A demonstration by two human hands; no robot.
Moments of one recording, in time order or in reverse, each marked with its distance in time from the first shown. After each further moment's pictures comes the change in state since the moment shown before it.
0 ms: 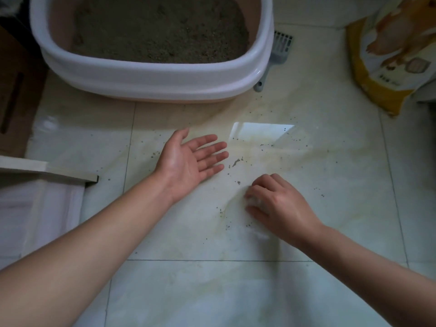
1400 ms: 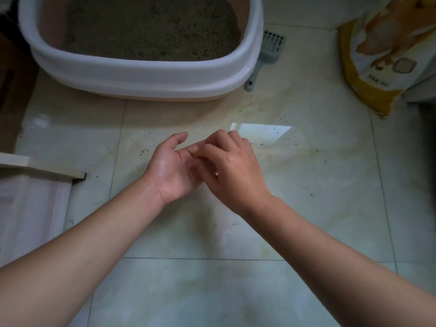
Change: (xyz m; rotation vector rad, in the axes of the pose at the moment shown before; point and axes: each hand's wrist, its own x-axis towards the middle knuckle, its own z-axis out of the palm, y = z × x) left_hand 0.001 -0.012 0.003 -0.181 -0.110 -0.129; right_hand 0.072 -0.058 -0.024 0.136 0.426 -0.067
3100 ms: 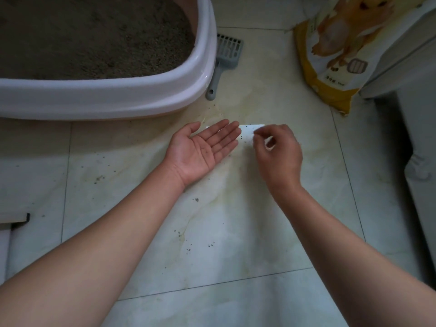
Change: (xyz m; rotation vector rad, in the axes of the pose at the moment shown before) left_hand 0.104 -0.011 0.071 -0.186 -0.320 -0.087; right_hand -0.009 0.134 -0.036 0.034 0.286 0.650
